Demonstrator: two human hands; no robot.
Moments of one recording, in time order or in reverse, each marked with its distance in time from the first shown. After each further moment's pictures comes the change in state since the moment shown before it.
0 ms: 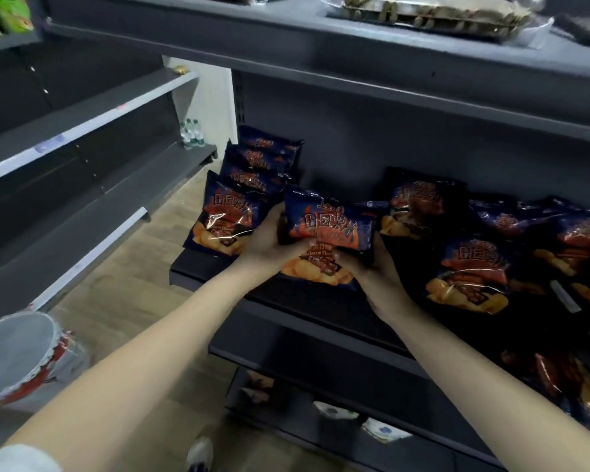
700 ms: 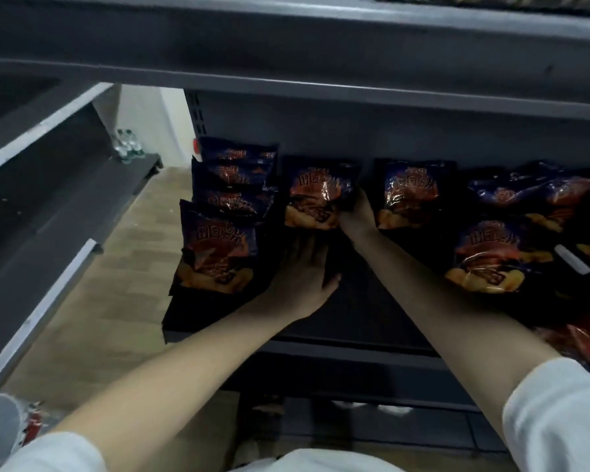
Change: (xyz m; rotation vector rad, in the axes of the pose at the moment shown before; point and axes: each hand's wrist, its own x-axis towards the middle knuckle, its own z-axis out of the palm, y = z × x) left_hand 0.047 -0.057 0.034 0.909 -0.396 0.256; right_hand 0.142 0.028 0.012 -0.281 0.402 0.200
